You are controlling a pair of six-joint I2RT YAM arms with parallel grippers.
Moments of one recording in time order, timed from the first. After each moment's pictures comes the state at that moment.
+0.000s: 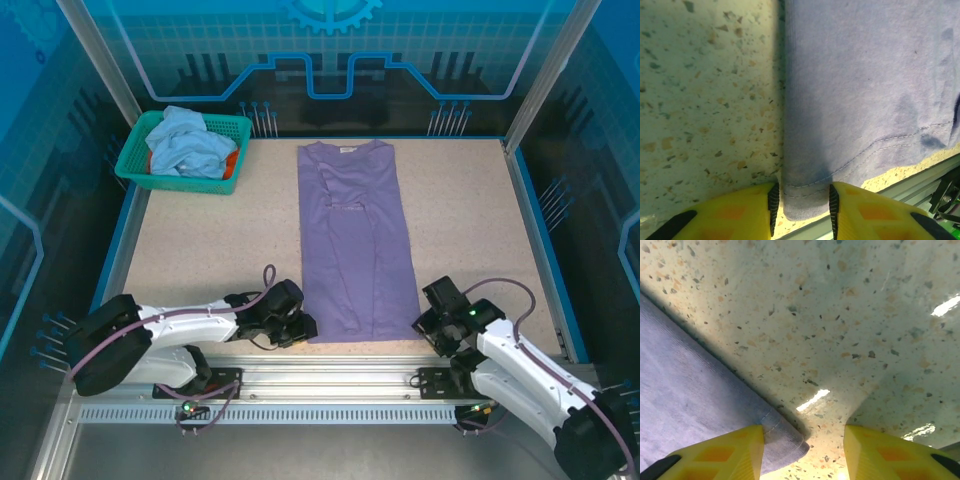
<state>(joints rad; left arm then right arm) -0.93 1.29 0.45 -0.19 0.26 -1.24 0.47 0.74 0.34 -0.93 -0.07 1.33</state>
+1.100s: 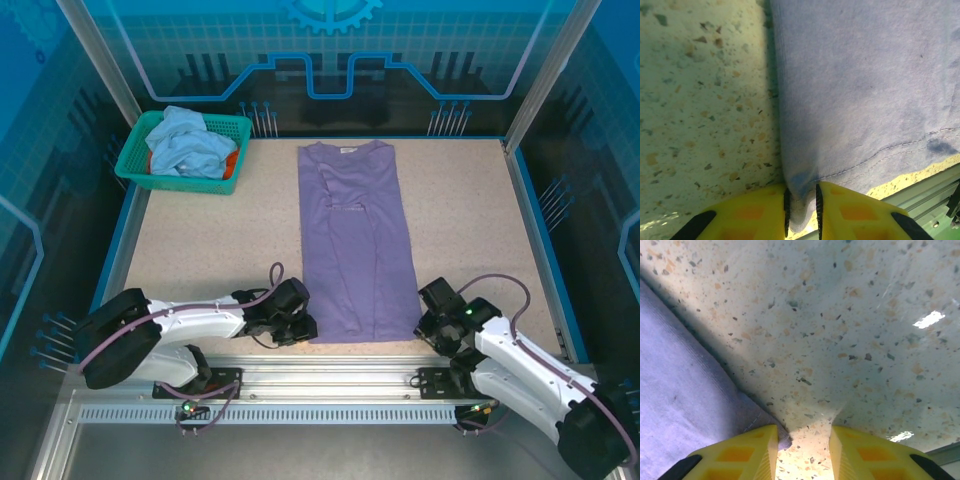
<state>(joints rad) -0.94 1.35 0.50 -0.23 0.24 -1.18 0.53 0.79 0.36 -0.94 -0.03 1.26</state>
